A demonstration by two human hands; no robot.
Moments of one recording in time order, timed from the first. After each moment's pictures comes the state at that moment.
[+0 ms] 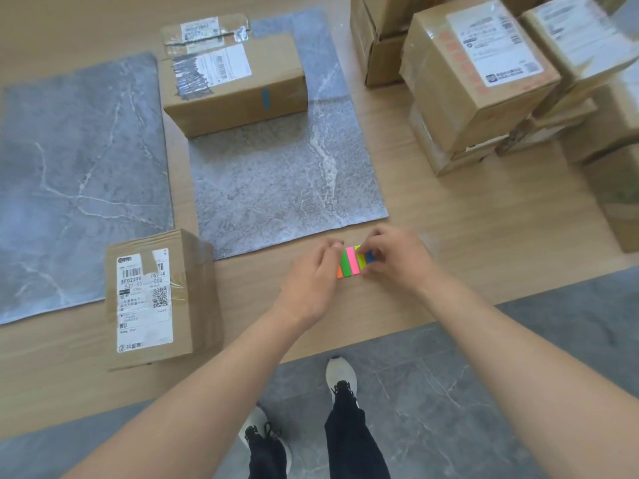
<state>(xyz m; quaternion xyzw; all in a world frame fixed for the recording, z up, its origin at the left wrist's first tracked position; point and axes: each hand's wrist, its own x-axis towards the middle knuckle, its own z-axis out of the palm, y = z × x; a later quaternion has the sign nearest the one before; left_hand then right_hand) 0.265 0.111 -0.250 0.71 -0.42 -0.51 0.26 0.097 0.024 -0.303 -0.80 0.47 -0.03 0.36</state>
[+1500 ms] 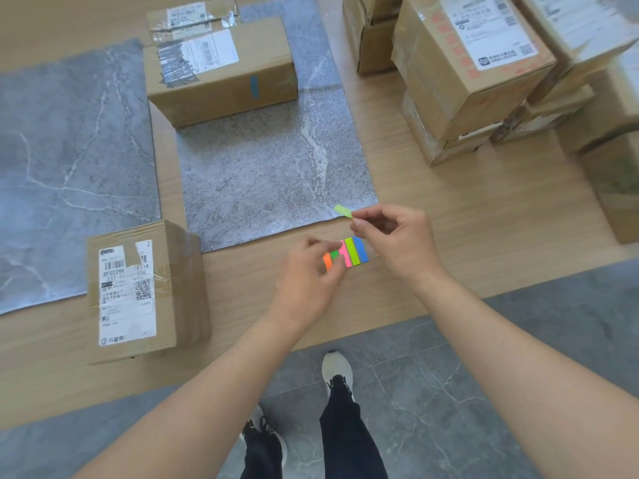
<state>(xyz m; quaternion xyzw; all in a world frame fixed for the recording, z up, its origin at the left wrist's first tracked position) 0.253 0.120 -0.270 0.73 -0.52 -0.35 0.27 0.100 0.040 -0.277 -0.56 0.54 -0.34 0.53</state>
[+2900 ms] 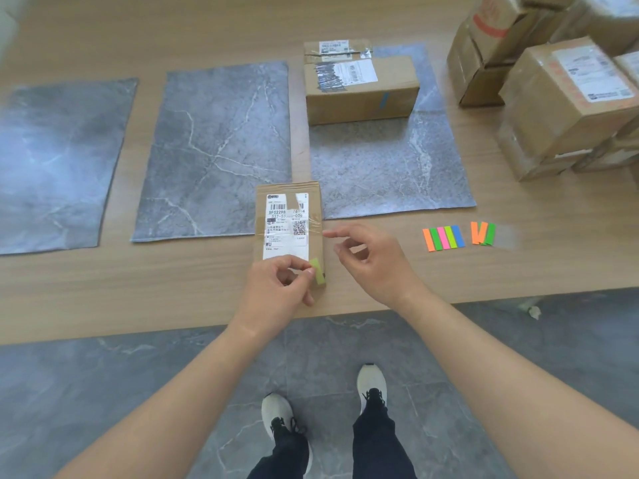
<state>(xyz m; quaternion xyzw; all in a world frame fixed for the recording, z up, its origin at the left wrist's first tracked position) 0.425 0.297 -0.190 0.76 -0.35 -0.40 0.38 0.272 0.185 -0.232 -0.74 0.38 -0.28 0.48</state>
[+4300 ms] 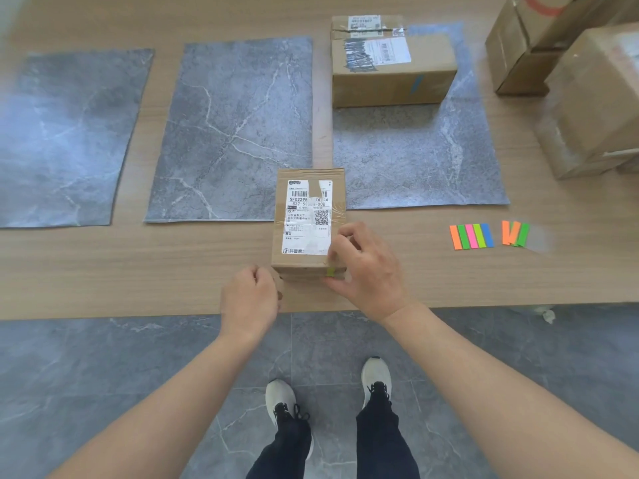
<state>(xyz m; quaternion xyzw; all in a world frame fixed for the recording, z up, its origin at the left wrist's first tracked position) 0.466 0.324 -0.230 0.87 -0.16 -0.34 0.31 0.305 0.210 -0.268 -0.90 0.31 -0.25 0.19</state>
